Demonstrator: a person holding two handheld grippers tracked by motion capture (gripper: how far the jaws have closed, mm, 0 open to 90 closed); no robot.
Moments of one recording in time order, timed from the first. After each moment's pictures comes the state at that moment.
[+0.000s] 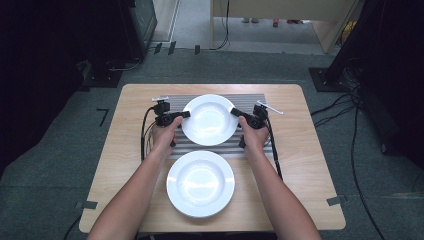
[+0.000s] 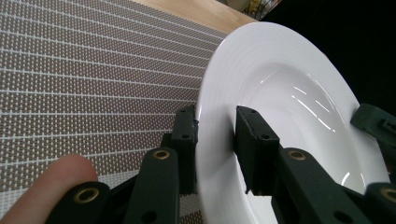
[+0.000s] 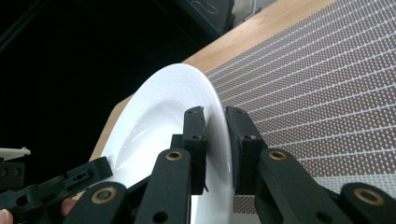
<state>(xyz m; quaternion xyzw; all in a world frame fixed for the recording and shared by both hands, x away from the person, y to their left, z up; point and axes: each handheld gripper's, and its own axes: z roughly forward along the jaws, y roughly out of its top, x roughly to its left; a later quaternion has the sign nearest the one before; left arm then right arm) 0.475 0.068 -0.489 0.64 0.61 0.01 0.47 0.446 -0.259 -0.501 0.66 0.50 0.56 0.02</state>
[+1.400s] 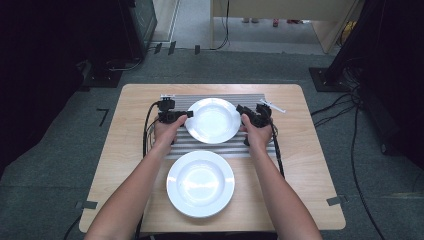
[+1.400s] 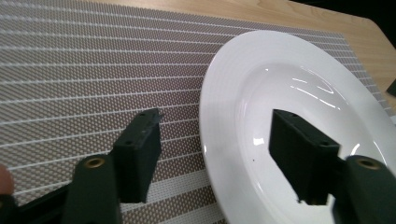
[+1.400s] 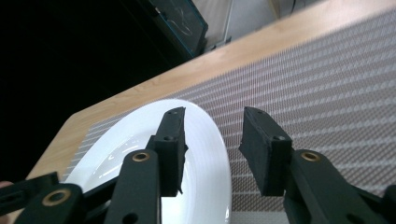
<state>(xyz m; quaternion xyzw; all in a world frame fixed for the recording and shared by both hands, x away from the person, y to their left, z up) 0.477 0.056 -0.474 0.70 0.58 0.08 0.41 0.451 -0.272 -0.500 0.65 0.52 0.54 0.13</state>
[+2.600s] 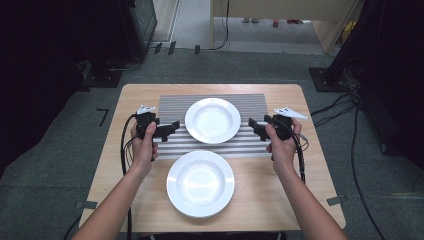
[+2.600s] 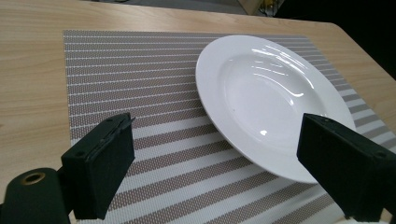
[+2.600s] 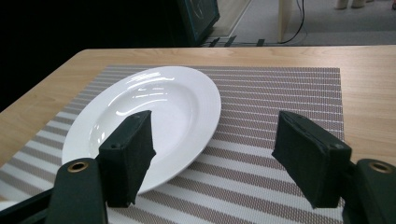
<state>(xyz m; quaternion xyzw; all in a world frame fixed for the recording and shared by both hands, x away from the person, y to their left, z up) 0.385 0.104 -0.435 0.70 0.54 0.13 0.45 0.359 -0.306 -0.435 0.55 0.65 0.49 0.20</state>
